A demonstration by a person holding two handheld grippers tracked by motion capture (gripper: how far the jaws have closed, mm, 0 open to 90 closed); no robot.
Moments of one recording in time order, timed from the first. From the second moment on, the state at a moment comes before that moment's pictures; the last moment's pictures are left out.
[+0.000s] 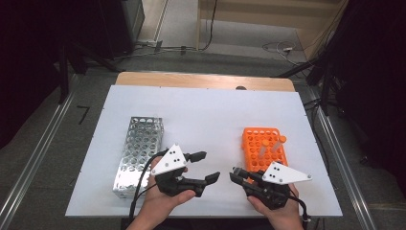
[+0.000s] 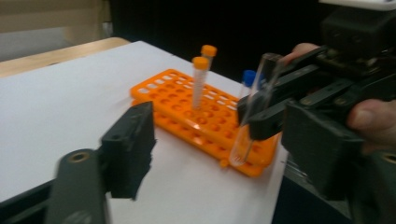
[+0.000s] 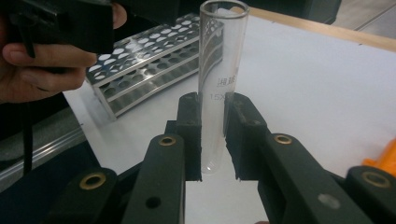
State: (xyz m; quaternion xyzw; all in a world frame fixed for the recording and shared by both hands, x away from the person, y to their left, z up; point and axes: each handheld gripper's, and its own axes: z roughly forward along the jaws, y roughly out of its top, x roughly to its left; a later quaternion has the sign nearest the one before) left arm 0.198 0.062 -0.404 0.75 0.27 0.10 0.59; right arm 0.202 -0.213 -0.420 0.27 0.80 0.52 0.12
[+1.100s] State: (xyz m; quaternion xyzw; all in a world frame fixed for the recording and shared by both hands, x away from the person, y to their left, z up) left arm 0.195 0.044 -0.406 0.77 0.25 0.11 0.58; right arm 0.197 -0.196 -0.429 0.24 0.82 0.52 0.07
